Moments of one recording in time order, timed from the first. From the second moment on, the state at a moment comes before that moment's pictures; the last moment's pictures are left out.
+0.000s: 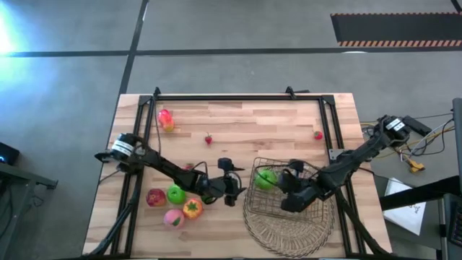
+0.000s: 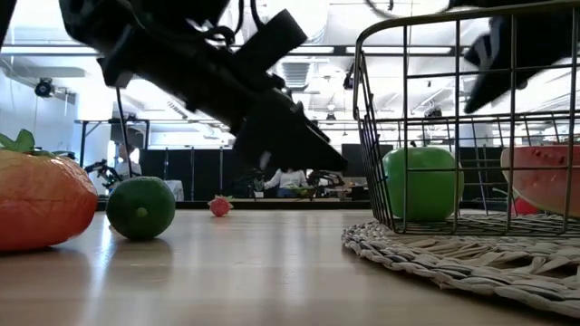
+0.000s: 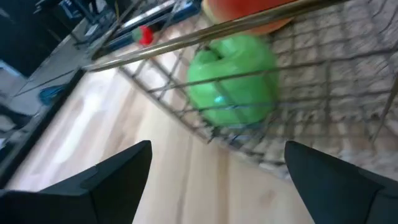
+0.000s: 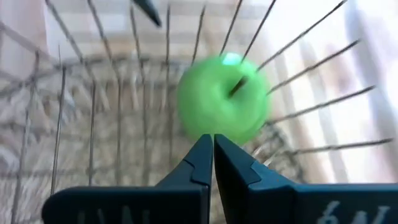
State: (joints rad) left arm -0.33 1.88 0.95 0.46 -0.60 0.16; right arm 0.61 1.40 0.92 -0.67 0.54 0.70
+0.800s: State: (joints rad) left arm 0.18 1.20 0.93 -1.03 -0.66 -0.78; right arm 0.56 1.37 0.93 -0.26 0.79 -0.13
